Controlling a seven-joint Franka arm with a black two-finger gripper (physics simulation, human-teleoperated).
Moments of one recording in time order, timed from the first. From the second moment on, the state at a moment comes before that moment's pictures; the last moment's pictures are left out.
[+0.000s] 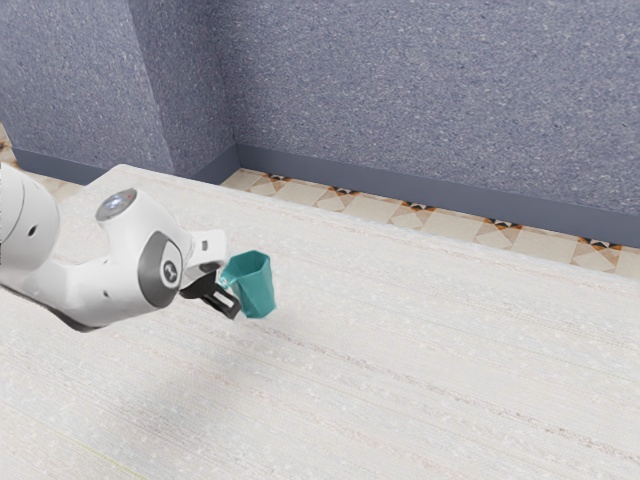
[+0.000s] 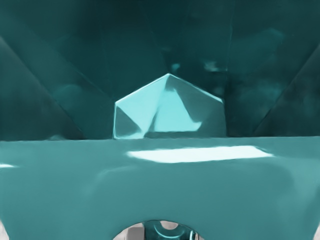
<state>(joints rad) -0.07 0.14 0.07 -2.40 -0.54 2.88 0.71</state>
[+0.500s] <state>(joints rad) -0.07 0.23 0.17 -2.39 -0.55 2.94 0.78</state>
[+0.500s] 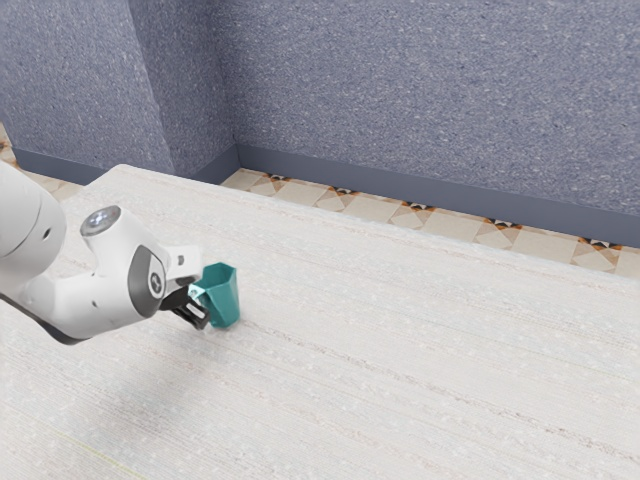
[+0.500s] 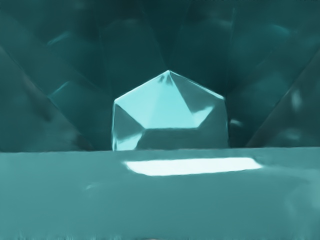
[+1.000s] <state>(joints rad) -0.06 0.07 0.17 -2.44 -0.55 2.91 0.84</state>
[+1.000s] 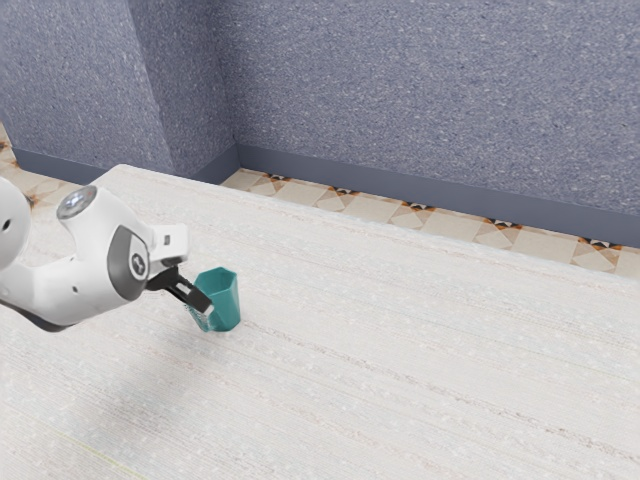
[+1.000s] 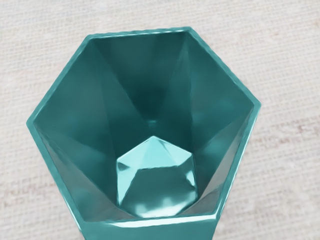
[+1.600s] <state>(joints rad) -0.07 -0.12 0.14 -2.01 -0.11 2.34 0.76</state>
